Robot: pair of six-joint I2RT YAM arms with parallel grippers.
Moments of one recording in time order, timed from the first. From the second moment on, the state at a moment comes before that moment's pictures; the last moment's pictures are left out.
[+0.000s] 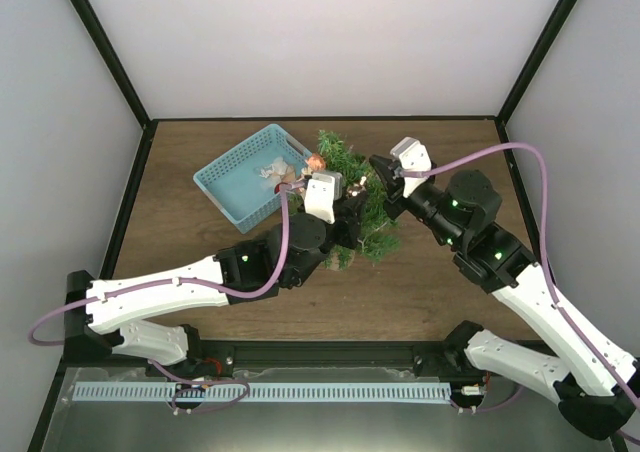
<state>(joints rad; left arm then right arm) -1.29 1.31 1.23 -0.09 -0.70 -0.50 0.70 0.88 1.08 -0.22 0.00 -0.20</state>
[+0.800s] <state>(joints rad) -1.29 1.31 1.23 -0.10 -0.68 -0.50 0.66 0.88 1.06 -0.21 -0.03 -0.17</state>
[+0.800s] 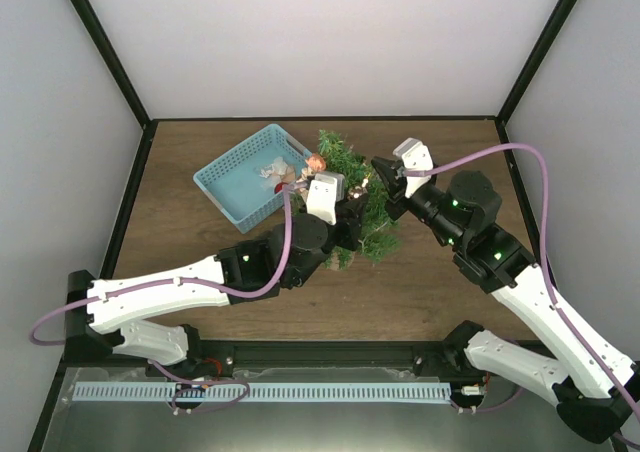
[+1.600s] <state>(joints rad) -1.29 1.31 1.23 -0.10 -0.66 -0.51 0.66 0.86 1.07 -0.26 -0.03 -0.16</state>
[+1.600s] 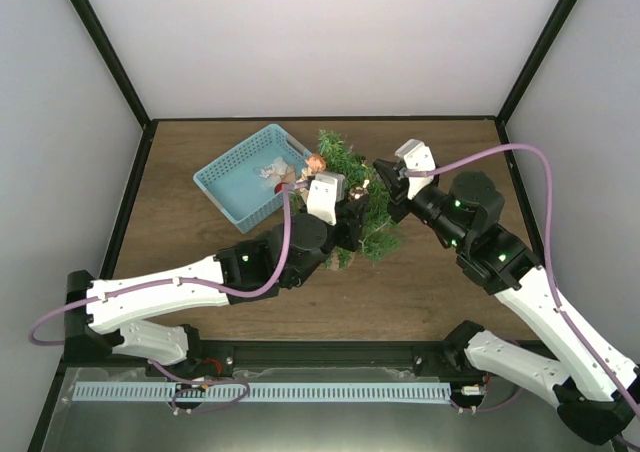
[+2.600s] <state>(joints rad) -1.29 1.31 1.23 -0.15 -0.71 -0.50 0.66 0.88 1.01 -0.17 -0.02 -0.16</state>
